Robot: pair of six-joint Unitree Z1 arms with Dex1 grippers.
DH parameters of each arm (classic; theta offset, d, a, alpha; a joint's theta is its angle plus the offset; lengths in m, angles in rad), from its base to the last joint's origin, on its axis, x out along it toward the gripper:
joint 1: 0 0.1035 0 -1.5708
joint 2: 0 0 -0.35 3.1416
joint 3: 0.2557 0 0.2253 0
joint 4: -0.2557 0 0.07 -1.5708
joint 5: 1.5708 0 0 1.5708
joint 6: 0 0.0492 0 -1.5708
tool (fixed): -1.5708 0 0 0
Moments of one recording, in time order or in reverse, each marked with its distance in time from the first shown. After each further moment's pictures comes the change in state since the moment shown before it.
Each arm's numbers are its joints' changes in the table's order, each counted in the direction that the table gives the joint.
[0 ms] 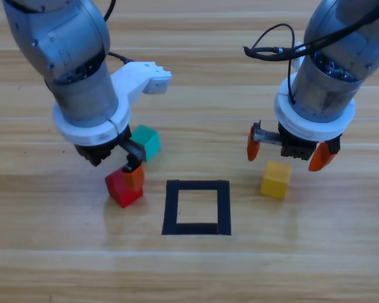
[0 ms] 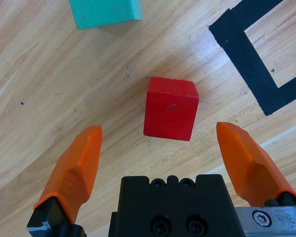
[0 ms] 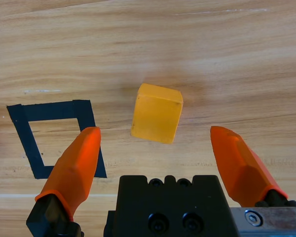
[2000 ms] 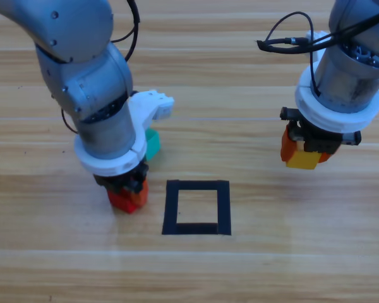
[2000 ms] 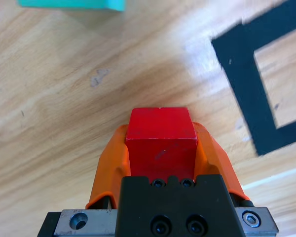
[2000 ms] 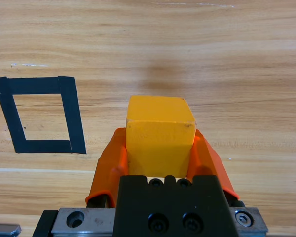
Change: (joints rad) arm 0 -0.043 0.076 -0.080 0.134 -0.002 -0.239; arm 1 -0.002 -0.074 -0.004 -0.091 -0.013 -0.096
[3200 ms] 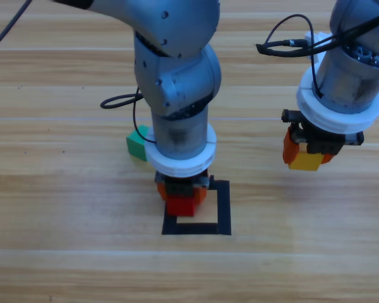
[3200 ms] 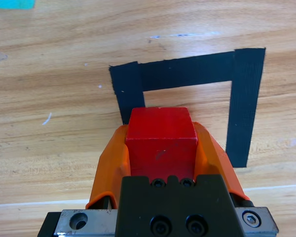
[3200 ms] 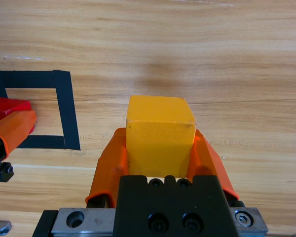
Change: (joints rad) arm 0 -0.146 0.201 0.414 -0.278 0.001 -0.536; arm 1 0.000 0.000 0.002 -0.015 0.000 -0.033
